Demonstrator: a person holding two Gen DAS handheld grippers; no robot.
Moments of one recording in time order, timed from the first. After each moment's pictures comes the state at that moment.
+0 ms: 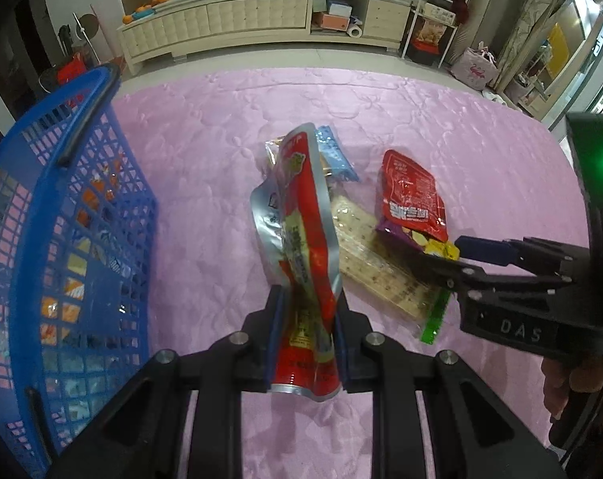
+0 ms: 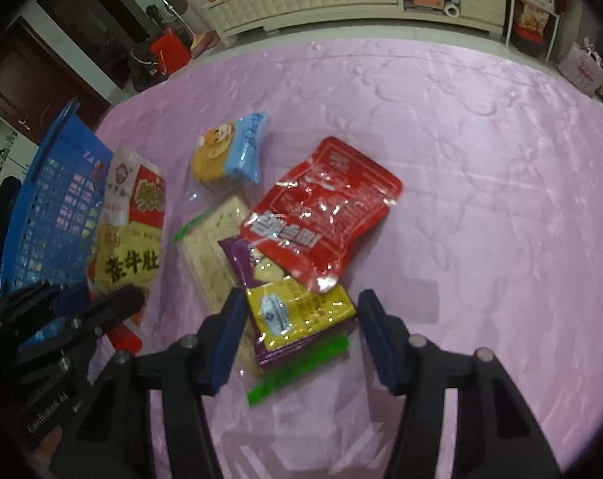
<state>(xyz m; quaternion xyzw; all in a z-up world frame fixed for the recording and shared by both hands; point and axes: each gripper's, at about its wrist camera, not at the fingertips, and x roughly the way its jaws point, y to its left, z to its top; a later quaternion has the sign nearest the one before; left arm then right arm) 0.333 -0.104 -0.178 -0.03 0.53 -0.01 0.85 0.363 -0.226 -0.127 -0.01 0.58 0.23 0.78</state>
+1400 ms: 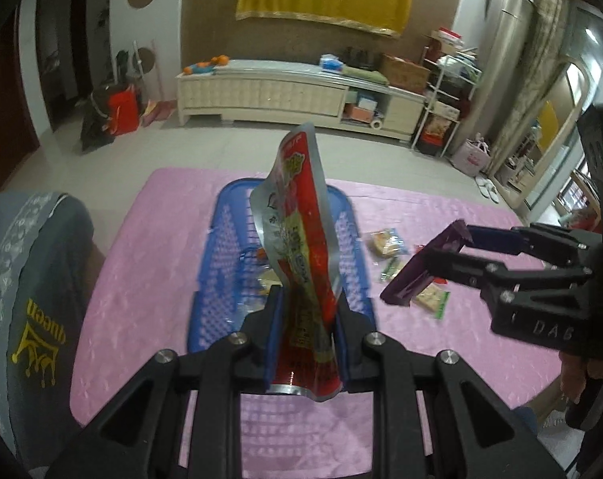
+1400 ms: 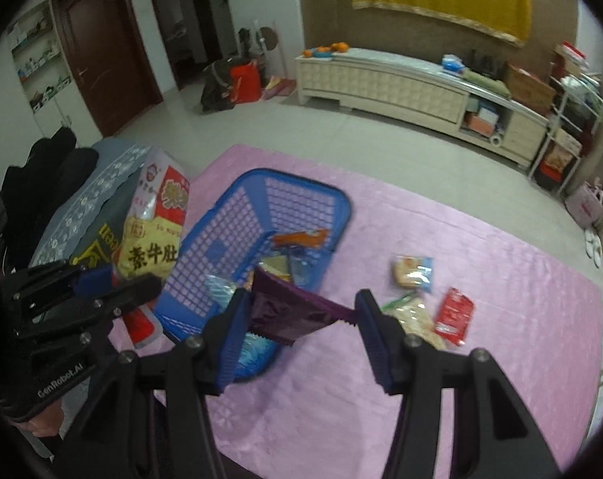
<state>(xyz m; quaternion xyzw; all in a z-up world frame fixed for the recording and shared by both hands) 0.184 0.082 -0.020 -0.09 0.40 0.01 0.91 0.233 -0.044 0.062 -0.12 0.45 0.29 0.84</state>
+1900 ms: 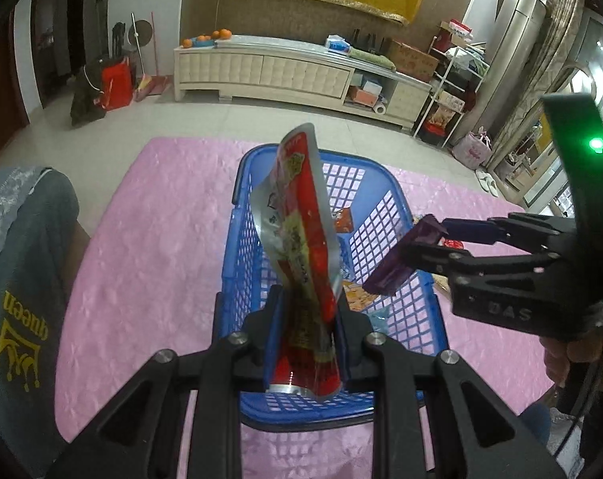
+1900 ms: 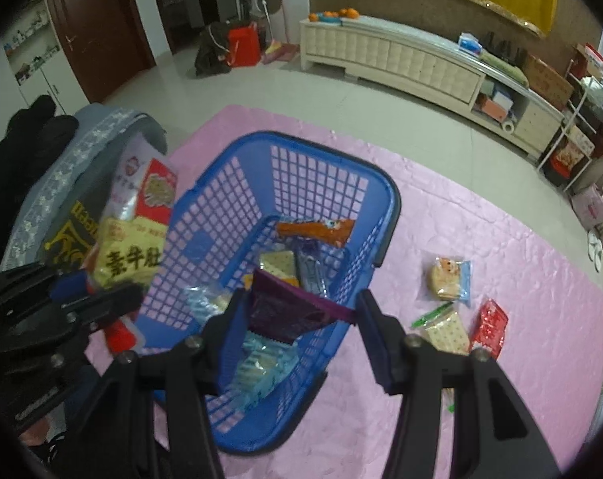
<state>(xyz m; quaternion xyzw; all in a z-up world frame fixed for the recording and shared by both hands) 0.210 0.127 -0.069 -0.11 0.43 -0.02 0.90 0.271 0.022 -0.006 -0.16 0.49 0.26 0.81</state>
